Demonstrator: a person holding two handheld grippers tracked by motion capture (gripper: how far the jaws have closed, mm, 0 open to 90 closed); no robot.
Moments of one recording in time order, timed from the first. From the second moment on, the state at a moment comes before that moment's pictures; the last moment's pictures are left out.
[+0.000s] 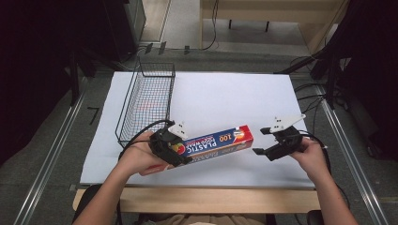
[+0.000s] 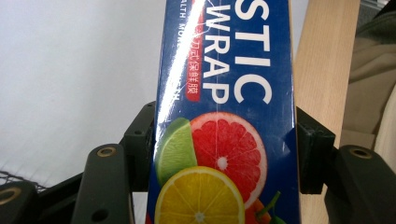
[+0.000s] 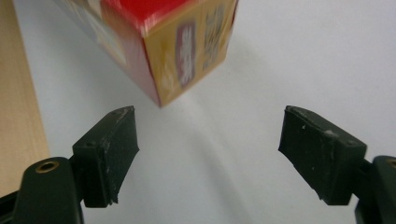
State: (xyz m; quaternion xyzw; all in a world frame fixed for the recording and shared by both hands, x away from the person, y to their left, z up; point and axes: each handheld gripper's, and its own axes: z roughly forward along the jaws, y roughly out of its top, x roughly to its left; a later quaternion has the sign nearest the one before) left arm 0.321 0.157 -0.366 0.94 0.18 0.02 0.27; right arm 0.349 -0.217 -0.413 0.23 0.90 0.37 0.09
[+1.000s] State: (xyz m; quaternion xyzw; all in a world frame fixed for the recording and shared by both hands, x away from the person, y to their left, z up) left arm 0.351 0.172 -0.338 0.89 0.33 0.06 0.30; right arm 0.360 -0.185 -0.441 0.25 0.91 0.33 0.08
